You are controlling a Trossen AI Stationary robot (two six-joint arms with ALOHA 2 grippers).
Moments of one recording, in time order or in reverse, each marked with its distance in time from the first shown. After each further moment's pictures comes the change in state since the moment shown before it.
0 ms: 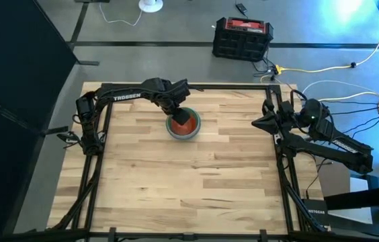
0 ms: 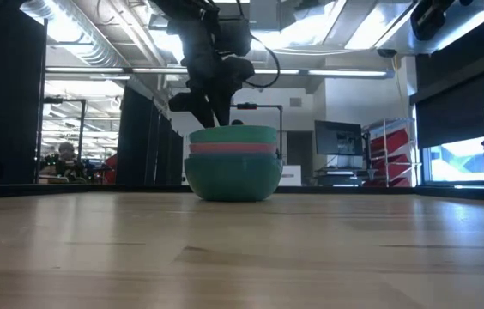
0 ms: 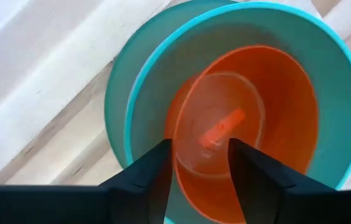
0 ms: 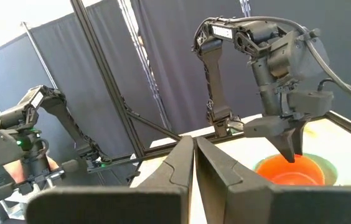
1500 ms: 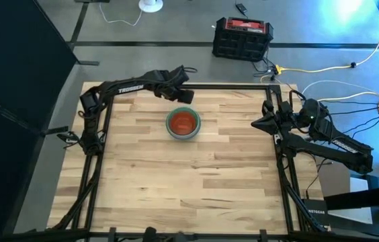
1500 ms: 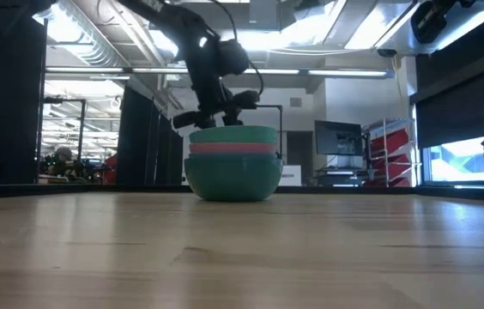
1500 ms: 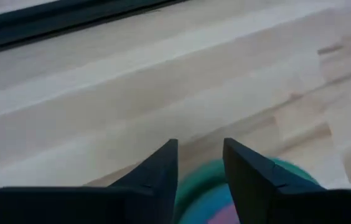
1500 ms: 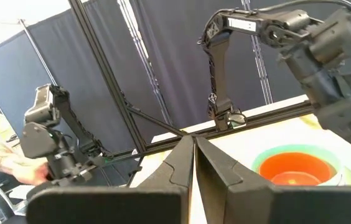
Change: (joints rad) left arm 0.145 0.088 0.000 0.241 -0.108 -0.277; right arm 0.000 0.000 0.000 -0.028 0.000 0.004
